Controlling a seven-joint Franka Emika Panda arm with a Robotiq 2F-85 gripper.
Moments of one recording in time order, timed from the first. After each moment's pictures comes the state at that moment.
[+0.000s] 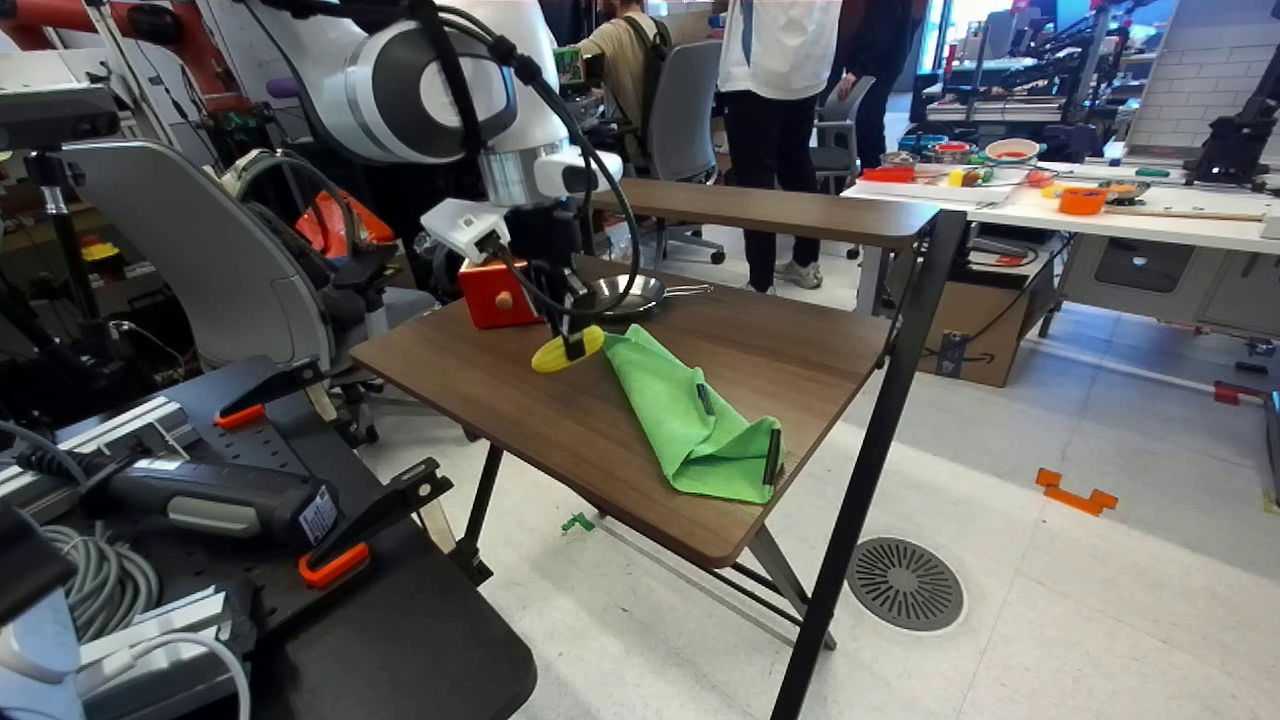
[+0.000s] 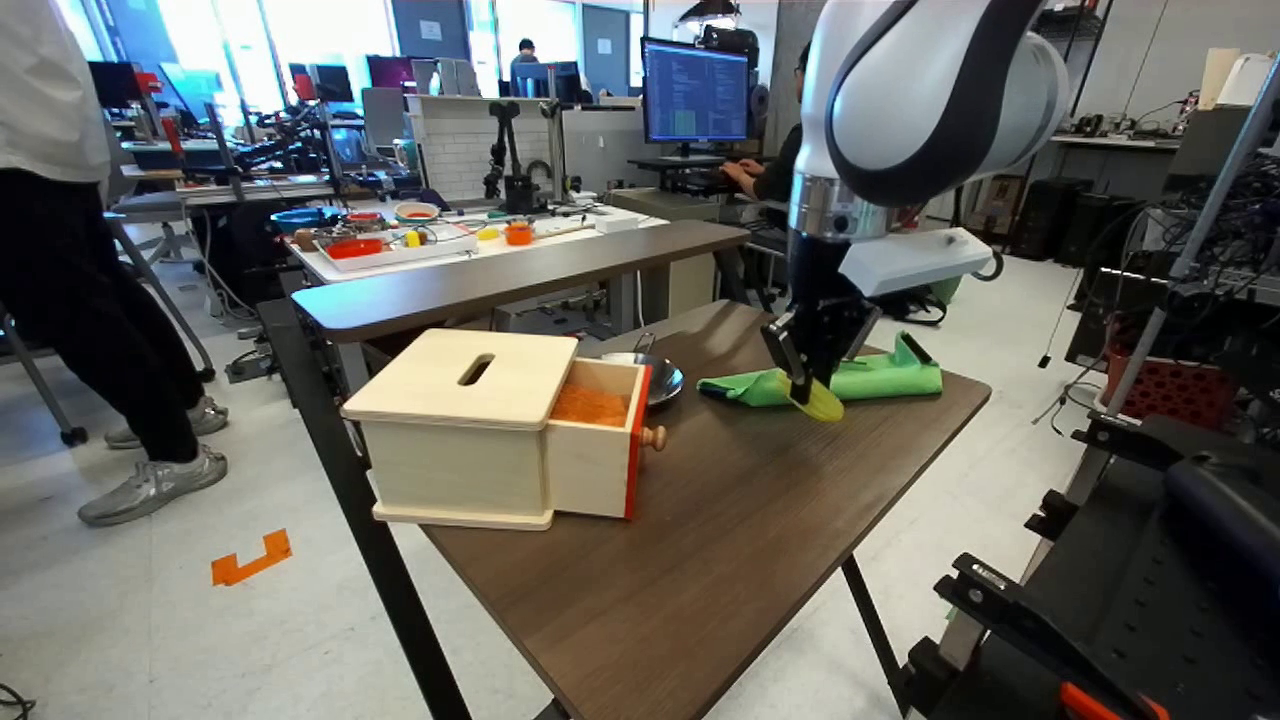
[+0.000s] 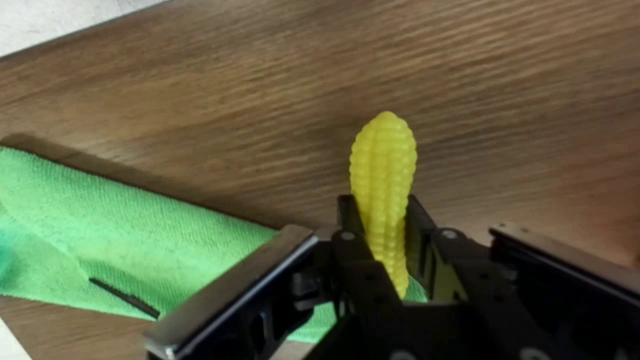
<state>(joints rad) 0.06 0.61 -0.06 -2.10 -0.07 2.75 0.20</state>
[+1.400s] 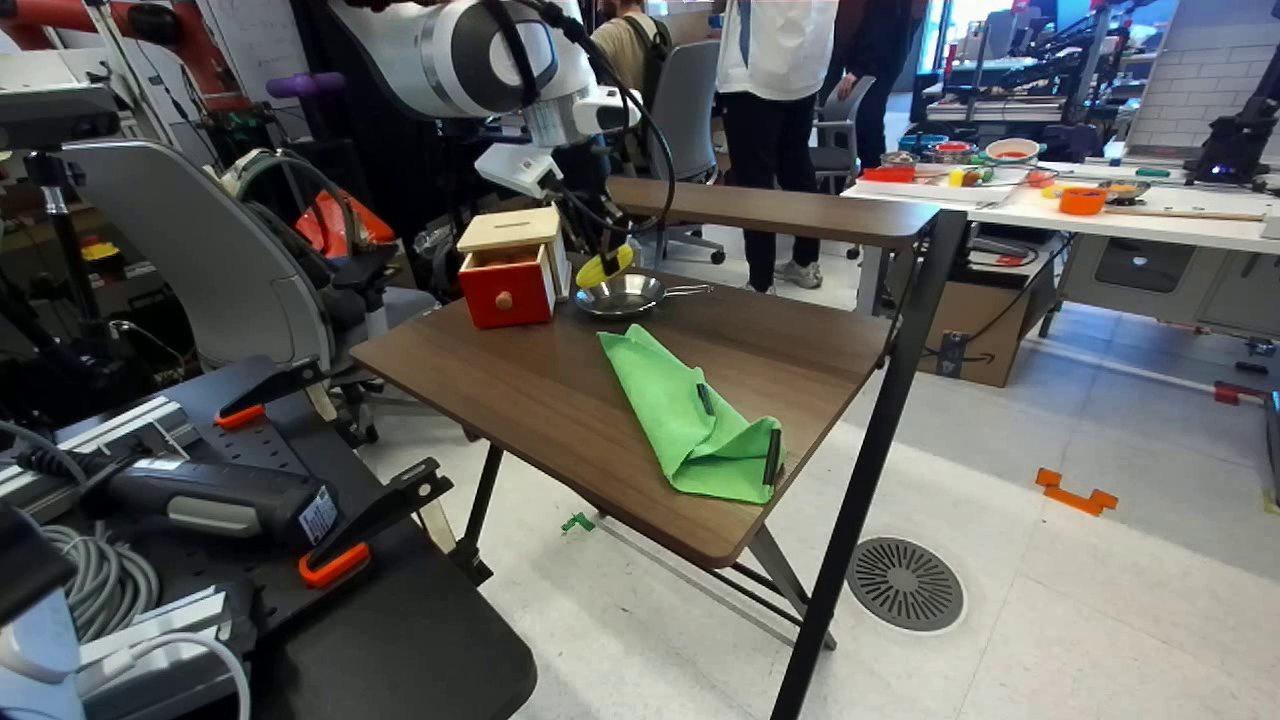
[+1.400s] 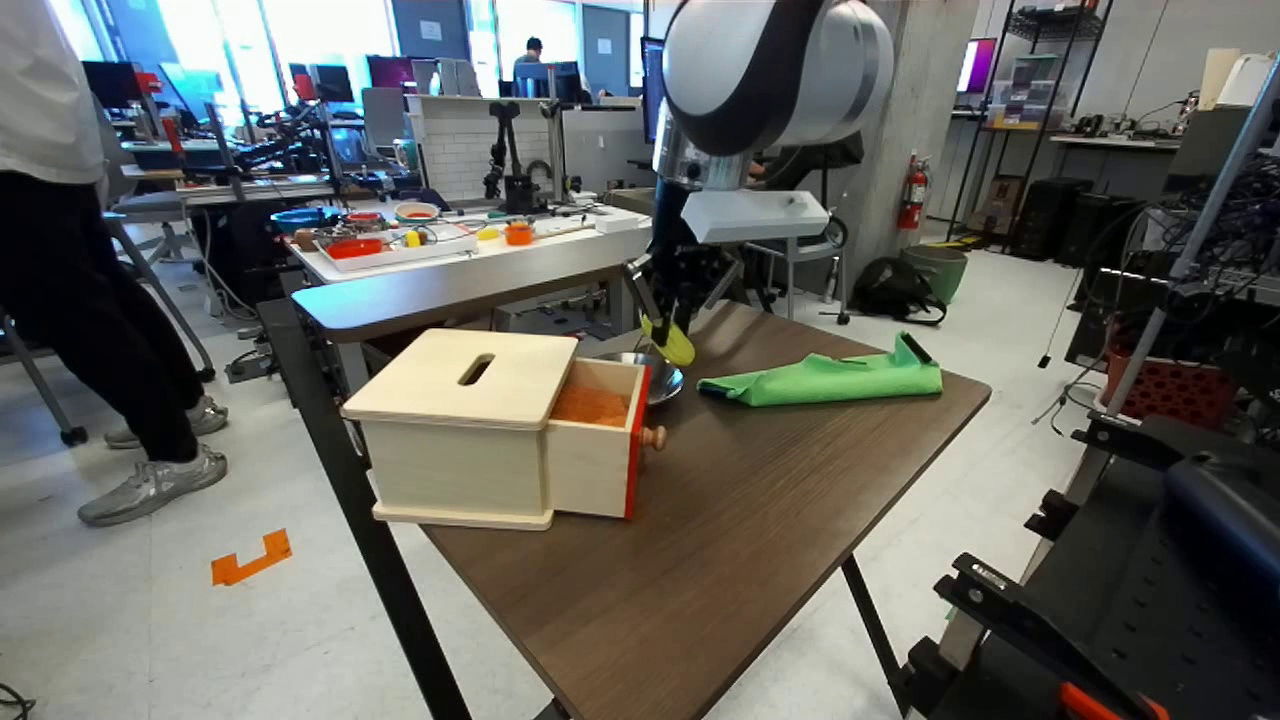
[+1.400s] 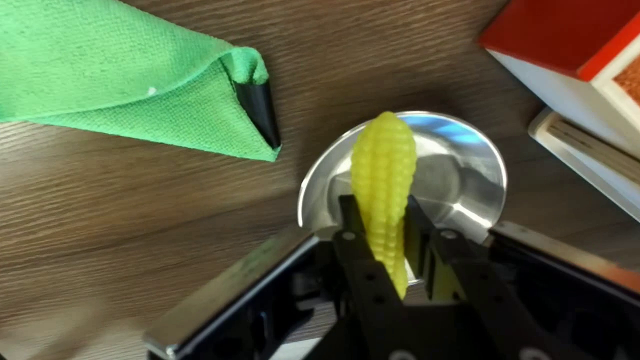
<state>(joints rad) 0.11 0.78 -0.01 -1.71 -0.03 2.68 0.21</state>
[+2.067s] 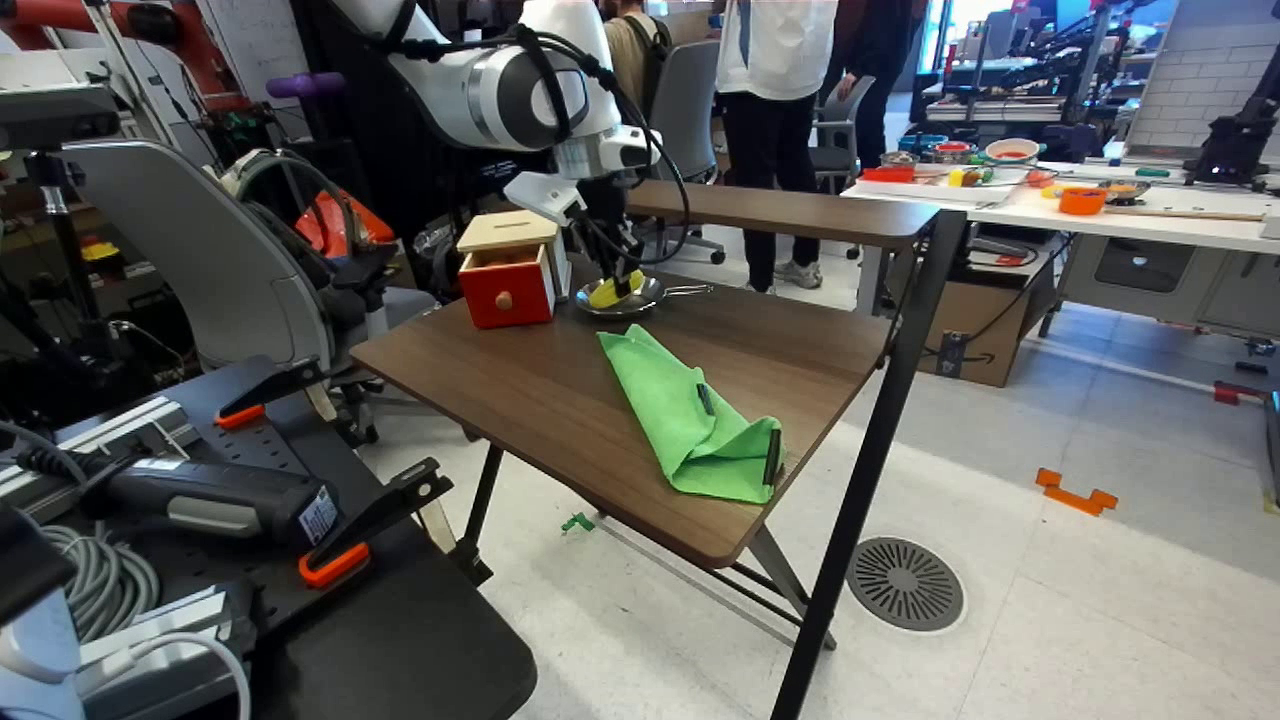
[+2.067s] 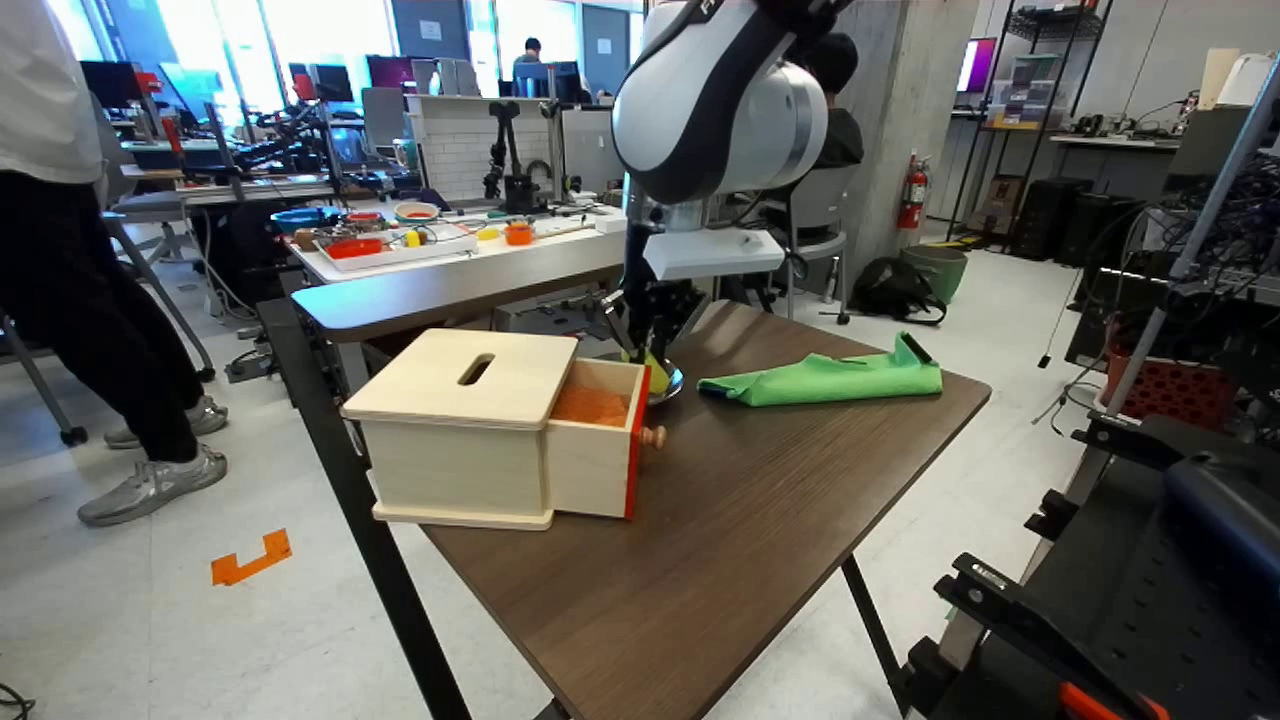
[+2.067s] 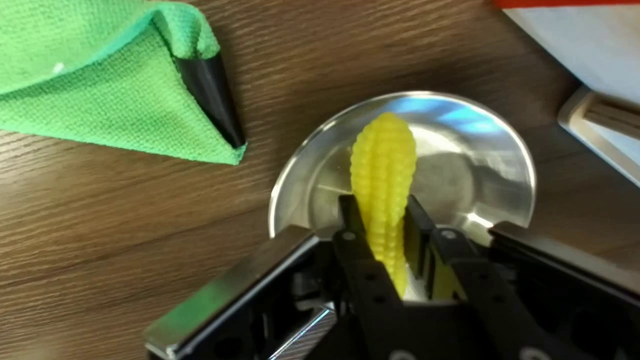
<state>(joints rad) 0.12 0.97 0.00 -1.46 0.00 2.57 0.22</state>
